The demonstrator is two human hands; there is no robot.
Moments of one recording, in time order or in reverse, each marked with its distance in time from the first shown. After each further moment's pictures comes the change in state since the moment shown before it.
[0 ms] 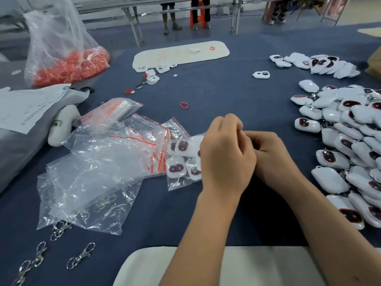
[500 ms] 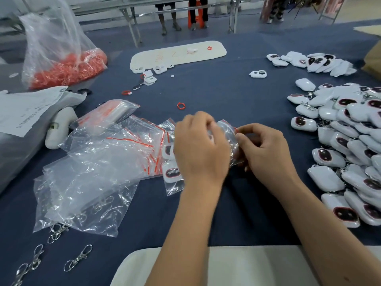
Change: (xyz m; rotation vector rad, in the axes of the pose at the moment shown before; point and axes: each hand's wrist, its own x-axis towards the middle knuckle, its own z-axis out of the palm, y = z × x) left_hand 0.016 -0.015 -0.016 0.123 0.086 -0.146; right_hand 0.004 0.005 0.006 0.100 0.244 0.092
